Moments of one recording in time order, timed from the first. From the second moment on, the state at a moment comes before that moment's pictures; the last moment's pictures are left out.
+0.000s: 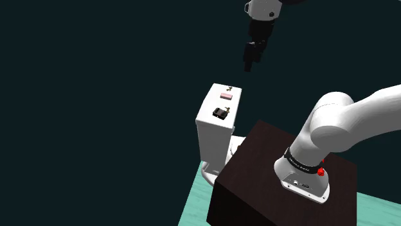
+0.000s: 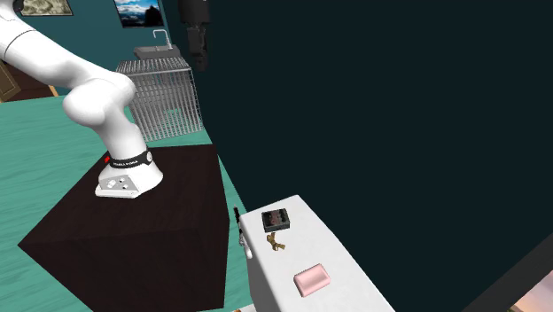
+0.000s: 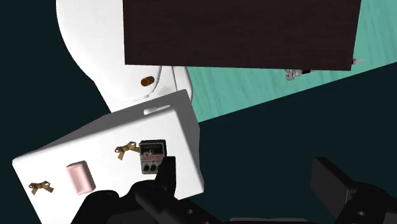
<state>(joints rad) 0.02 -0.77 -0.02 -2.40 -0.07 1.60 -0.02</state>
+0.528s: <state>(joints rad) 0.01 -0.77 -0.09 -2.58 -0.14 1.84 -0.13</state>
